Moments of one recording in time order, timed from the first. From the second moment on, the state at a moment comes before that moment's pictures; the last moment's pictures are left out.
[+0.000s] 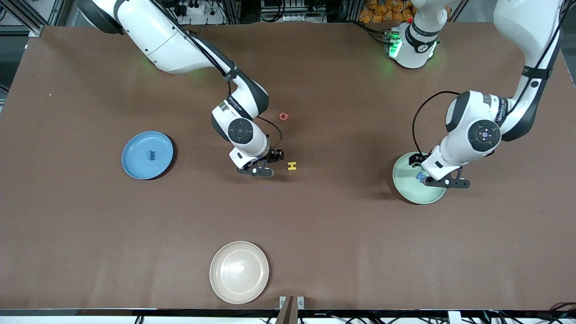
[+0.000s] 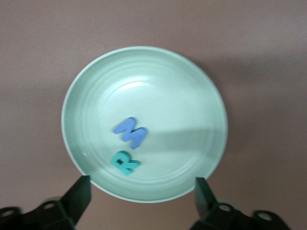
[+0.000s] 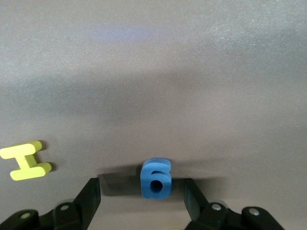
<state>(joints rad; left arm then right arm) 0.25 0.32 -0.45 -2.07 0.24 2.23 -0.28 0.41 0.72 0.30 -1.77 -0.03 2.41 0.82</state>
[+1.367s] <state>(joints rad) -0.09 0.29 -0.59 -2.07 0.19 2.30 -0.87 0.41 0.72 0.31 -1.78 -0.03 2.46 0.82</state>
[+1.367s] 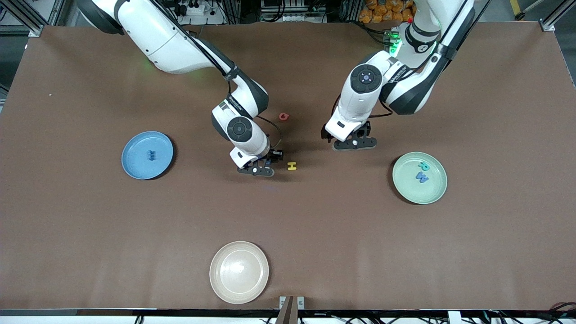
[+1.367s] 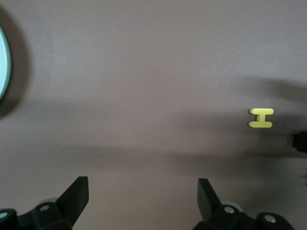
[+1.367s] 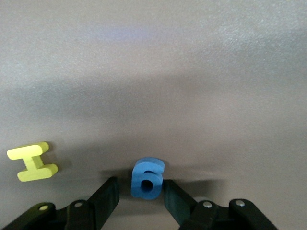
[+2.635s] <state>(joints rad) -0.14 0.31 -0.62 -2.08 0.19 2.43 -0.87 0.40 0.72 0.31 -1.78 -0.03 2.48 0.82</state>
